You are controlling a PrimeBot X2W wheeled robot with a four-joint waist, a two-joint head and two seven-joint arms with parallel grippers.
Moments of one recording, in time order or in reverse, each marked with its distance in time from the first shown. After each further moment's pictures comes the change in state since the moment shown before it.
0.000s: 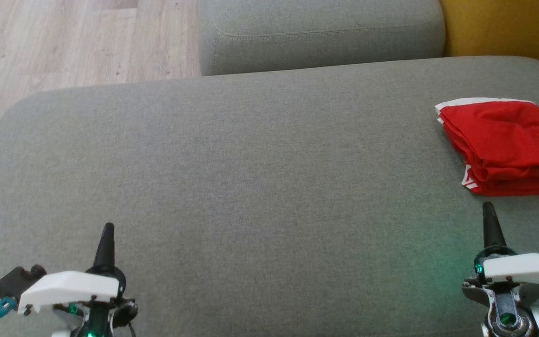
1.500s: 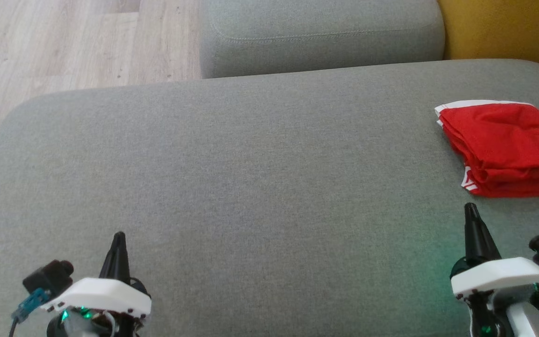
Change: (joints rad) left arm 0.020 0.001 -0.063 0.033 0.506 0.044 -0.124; right arm 0.000 -0.043 0.100 0.045 -0.463 0.000 -0.130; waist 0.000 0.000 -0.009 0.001
